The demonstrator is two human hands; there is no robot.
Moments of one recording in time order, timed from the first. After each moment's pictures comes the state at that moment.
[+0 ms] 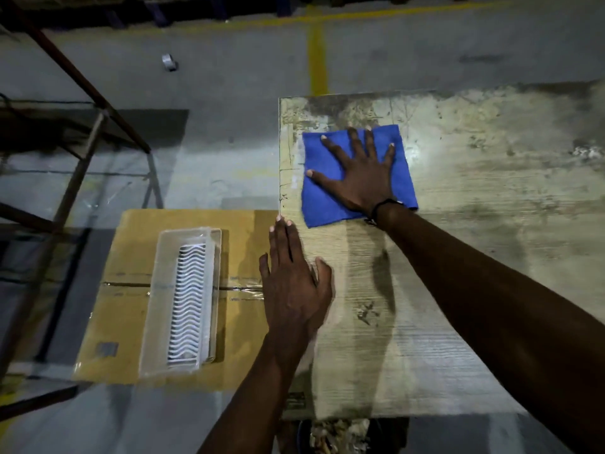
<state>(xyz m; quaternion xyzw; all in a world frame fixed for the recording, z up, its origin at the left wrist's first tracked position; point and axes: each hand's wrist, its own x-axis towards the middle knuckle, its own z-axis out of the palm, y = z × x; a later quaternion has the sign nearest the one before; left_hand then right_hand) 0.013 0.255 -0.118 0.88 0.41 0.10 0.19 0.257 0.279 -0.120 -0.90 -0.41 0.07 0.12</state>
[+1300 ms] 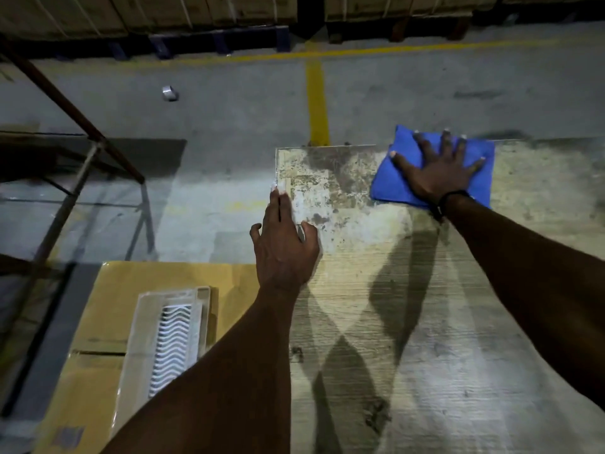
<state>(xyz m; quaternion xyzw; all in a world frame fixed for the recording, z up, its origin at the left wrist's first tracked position) 0.144 0.391 -0.119 0.87 0.41 0.16 0.23 0.439 0.277 -0.109 -0.97 -0.21 0.09 0.10</state>
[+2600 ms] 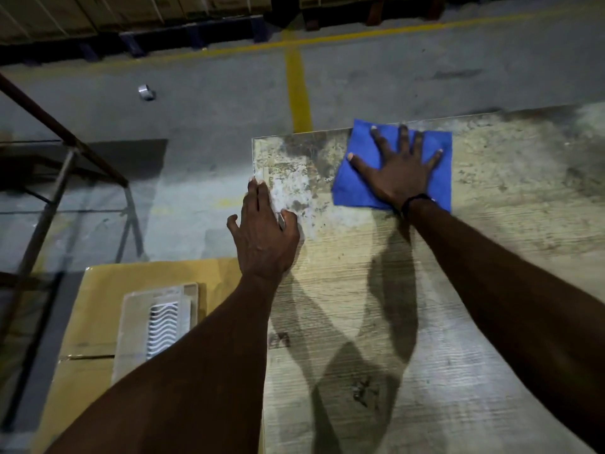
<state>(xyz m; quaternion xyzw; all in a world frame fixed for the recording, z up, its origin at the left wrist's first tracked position) 0.143 0.391 -0.115 0.87 0.42 0.14 0.21 0.388 0.277 -0.119 -0.96 -0.26 0.07 0.12</state>
